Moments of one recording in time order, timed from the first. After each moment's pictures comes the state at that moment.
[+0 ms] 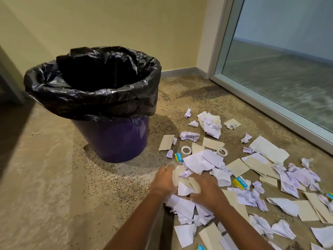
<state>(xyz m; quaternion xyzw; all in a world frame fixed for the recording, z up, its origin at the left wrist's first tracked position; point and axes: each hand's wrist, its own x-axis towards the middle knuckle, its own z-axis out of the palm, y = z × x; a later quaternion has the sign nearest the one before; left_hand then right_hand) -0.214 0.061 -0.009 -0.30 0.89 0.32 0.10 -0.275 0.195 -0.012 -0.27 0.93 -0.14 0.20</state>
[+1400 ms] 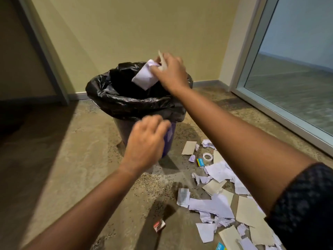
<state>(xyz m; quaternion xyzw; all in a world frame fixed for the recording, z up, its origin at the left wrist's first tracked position) -0.120 -0.012 0.137 -0.11 0.91 -0.10 -0.38 -0.257 -0.020 0.248 -0.40 0.78 -0.48 -0.06</state>
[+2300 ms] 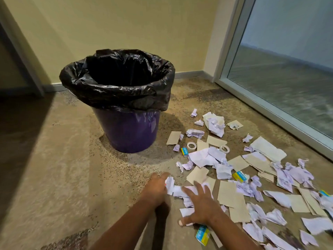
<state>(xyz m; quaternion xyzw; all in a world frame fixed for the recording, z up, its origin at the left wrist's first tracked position) -0.135 0.056 -0.006 -0.26 0.91 0.29 0.11 -0.206 0.208 -0.005 -0.36 0.88 0.00 0.31</state>
